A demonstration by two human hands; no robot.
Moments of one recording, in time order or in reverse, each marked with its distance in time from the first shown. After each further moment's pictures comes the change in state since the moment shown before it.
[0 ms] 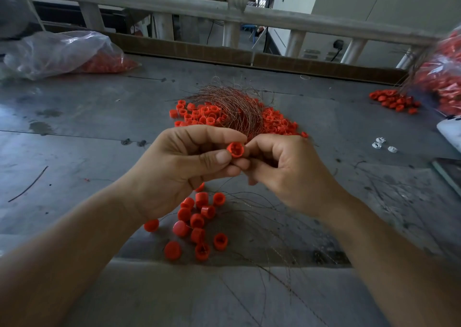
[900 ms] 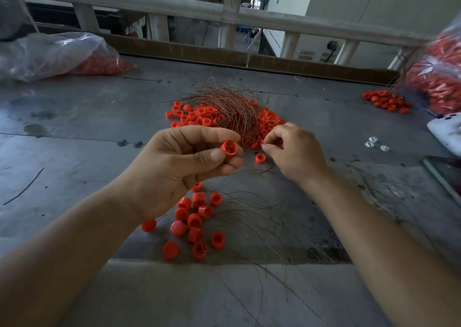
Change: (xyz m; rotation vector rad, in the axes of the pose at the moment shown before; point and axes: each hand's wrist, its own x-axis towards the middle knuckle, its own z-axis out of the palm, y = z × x) left_hand 0.000 0.001 0.000 -0.001 0.031 -0.017; right_hand 0.030 0.070 -0.015 -0.590 0.266 0.205
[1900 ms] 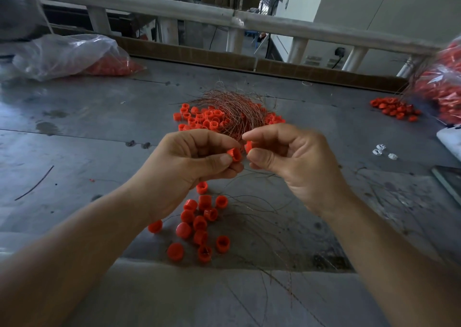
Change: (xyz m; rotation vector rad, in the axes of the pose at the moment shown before) left_hand 0.001 0.001 0.004 0.201 0.139 -0.005; right_hand -0.033 -0.054 -0.033 0.947 -0.204 -0.134
